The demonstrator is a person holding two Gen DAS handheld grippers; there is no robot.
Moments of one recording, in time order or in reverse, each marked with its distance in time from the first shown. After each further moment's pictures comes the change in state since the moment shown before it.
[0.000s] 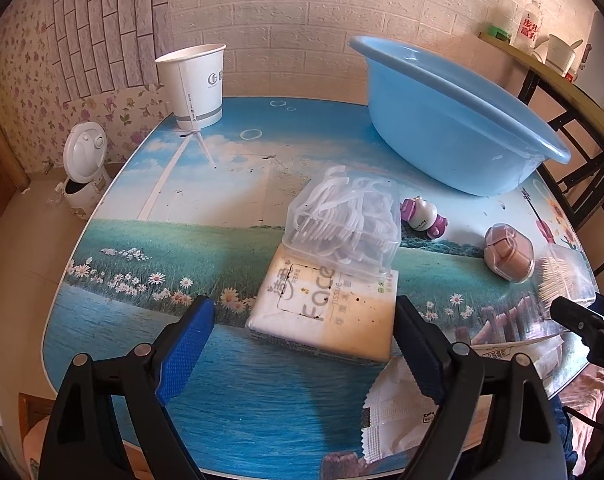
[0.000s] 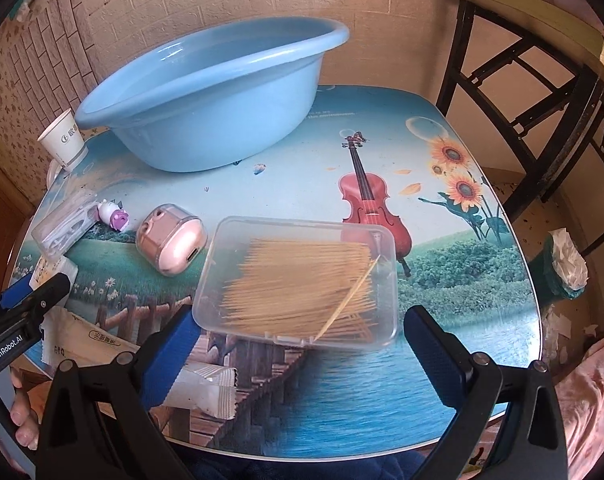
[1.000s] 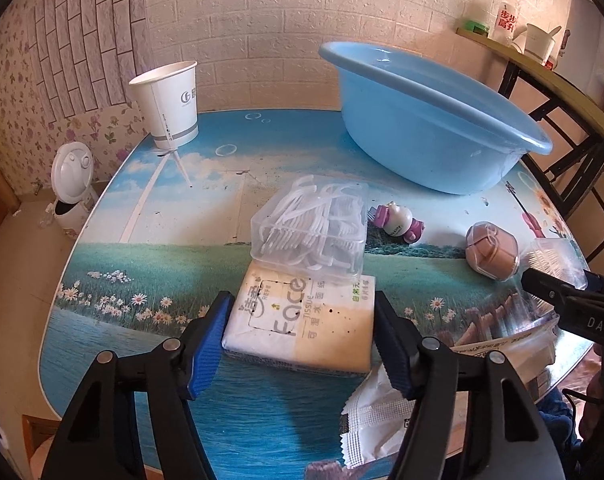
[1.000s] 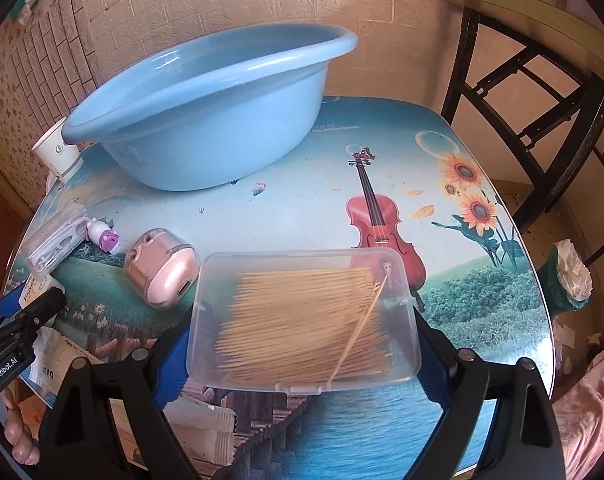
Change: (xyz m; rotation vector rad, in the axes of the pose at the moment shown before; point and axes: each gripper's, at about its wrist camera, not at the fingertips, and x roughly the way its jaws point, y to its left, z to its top) left arm -0.006 -0.010 0.013 0.071 -0.028 -0.026; right arm 0.015 0.005 0.020 -0.002 -0.048 0.005
